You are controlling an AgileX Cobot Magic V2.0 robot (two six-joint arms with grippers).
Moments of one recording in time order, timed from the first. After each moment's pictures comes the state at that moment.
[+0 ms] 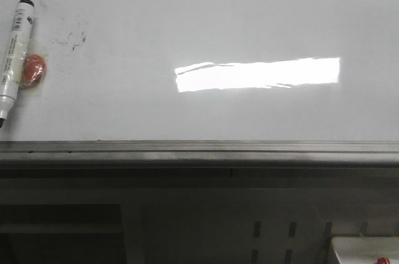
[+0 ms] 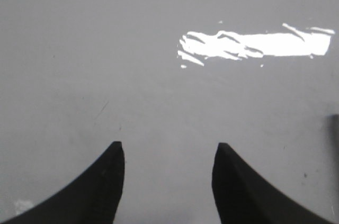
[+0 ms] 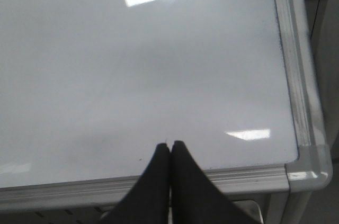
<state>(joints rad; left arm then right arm) -0.03 0.59 -0.24 0.13 -0.13 -0.17 -0.03 0.26 -0.23 0.10 0.38 0.04</state>
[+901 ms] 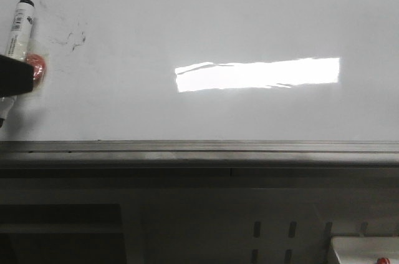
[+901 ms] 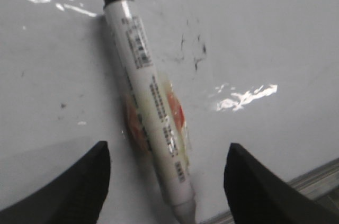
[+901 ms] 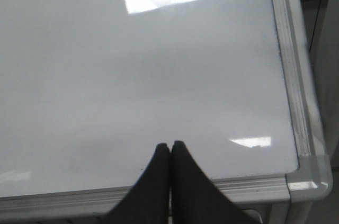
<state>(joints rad) -0.50 0.99 -0.24 0.12 -0.31 -0.28 -0.03 0.26 -0.23 0.10 0.35 0.04</state>
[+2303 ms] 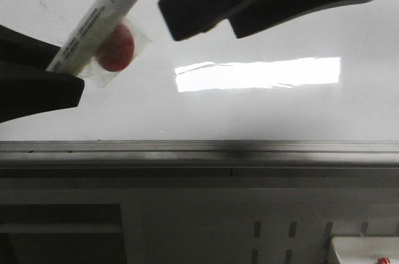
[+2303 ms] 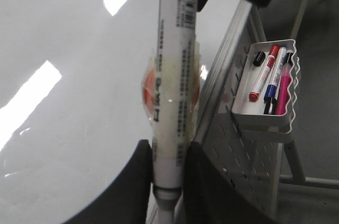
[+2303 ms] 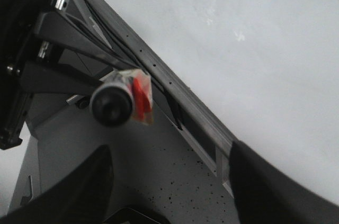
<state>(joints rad) -0.50 0.98 -0.24 0.98 -0.64 -0.25 0.87 1.08 -0.79 0.33 0.38 -0.23</state>
